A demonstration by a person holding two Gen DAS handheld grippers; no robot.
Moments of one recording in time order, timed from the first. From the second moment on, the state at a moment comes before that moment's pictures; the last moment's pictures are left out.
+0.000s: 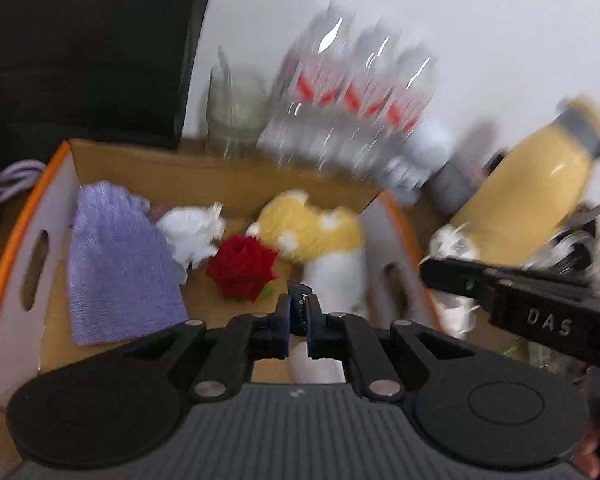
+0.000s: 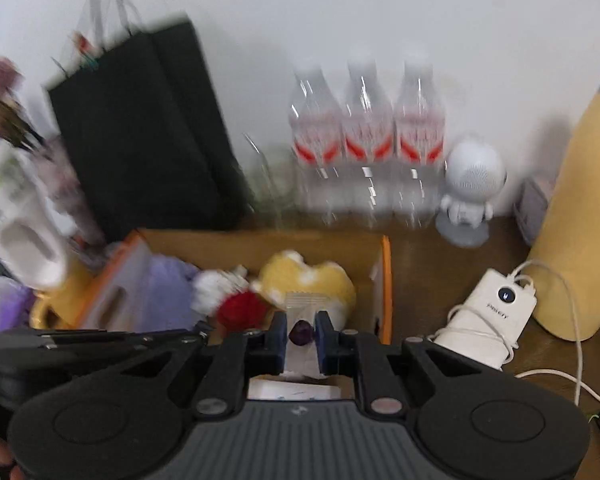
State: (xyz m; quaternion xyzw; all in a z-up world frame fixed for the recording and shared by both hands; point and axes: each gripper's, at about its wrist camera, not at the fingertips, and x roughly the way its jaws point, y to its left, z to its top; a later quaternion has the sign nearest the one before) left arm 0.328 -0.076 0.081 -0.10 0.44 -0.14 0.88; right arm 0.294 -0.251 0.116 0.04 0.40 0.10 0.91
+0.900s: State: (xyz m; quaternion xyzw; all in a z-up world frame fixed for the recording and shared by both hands) left arm 0.309 -0.040 0.119 -0.03 0.47 0.00 0.88; right arm 0.286 -0.223 0.138 0.02 0.46 0.10 0.88
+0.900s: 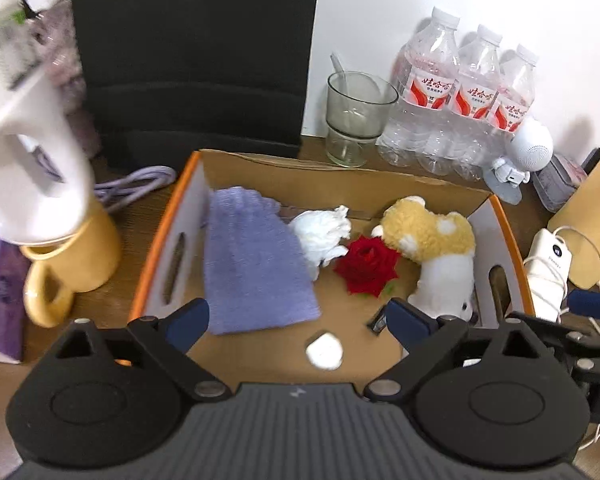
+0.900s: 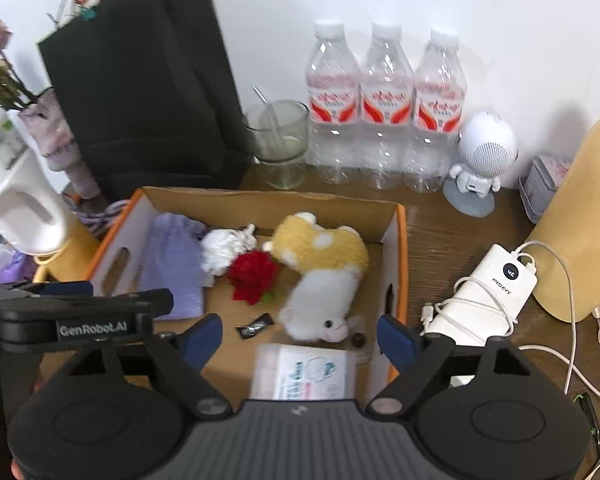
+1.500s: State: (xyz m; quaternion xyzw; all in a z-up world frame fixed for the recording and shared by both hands) left arm 0.156 0.005 0.114 -0.03 0.32 -0.04 0.95; right arm 0.129 -0.216 0.131 0.04 0.29 0.15 0.94
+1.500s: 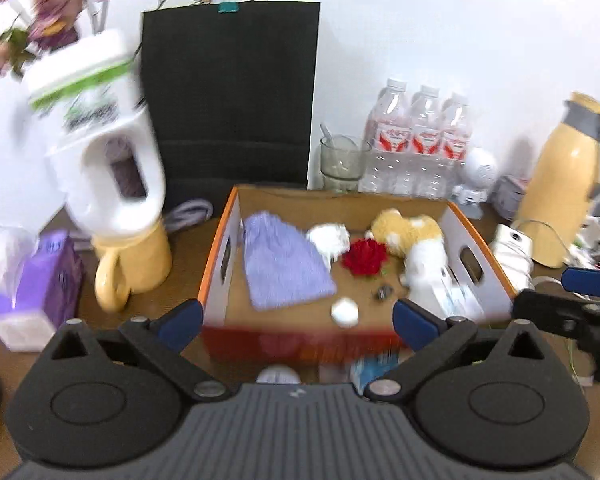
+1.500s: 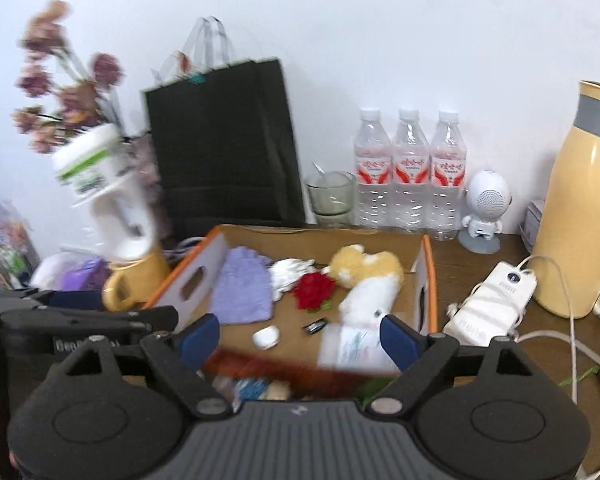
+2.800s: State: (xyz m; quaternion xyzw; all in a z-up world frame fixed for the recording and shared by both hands) left arm 0.178 0.041 0.017 0.04 0.33 -0.11 0.94; right arm 0.155 -0.149 0.008 -0.18 0.35 0.35 0.85
